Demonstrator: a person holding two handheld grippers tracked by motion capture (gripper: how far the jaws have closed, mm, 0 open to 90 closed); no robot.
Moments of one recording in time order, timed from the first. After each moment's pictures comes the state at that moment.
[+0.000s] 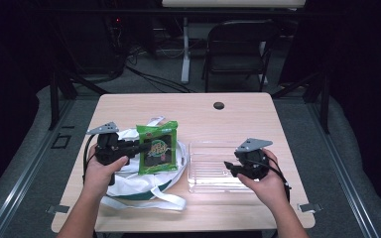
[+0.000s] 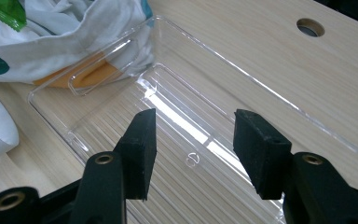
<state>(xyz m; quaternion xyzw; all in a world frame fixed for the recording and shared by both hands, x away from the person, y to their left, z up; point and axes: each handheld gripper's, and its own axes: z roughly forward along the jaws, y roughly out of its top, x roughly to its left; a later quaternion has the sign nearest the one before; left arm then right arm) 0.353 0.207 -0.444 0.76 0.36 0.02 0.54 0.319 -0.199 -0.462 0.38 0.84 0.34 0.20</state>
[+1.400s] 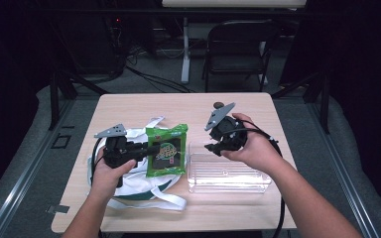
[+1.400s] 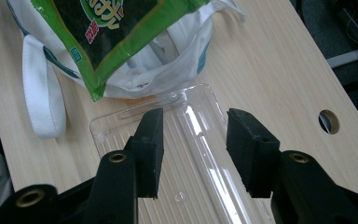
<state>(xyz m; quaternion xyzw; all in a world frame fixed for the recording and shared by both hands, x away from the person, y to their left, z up) 0.345 0.186 -0.443 0.76 0.33 0.01 0.56 0.354 -0.133 -0.367 0.17 0.93 0.26 0.17</state>
